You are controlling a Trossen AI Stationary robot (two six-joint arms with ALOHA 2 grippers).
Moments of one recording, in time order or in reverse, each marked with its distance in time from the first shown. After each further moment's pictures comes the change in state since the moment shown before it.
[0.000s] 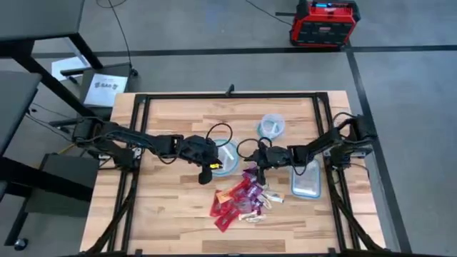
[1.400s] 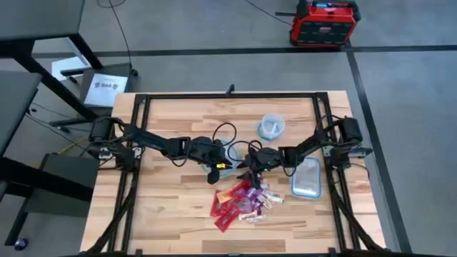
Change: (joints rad) left arm 0.039 0.196 -0.014 0.259 0.069 0.011; right arm 0.015 0.099 0.091 -0.002 -0.095 0.015
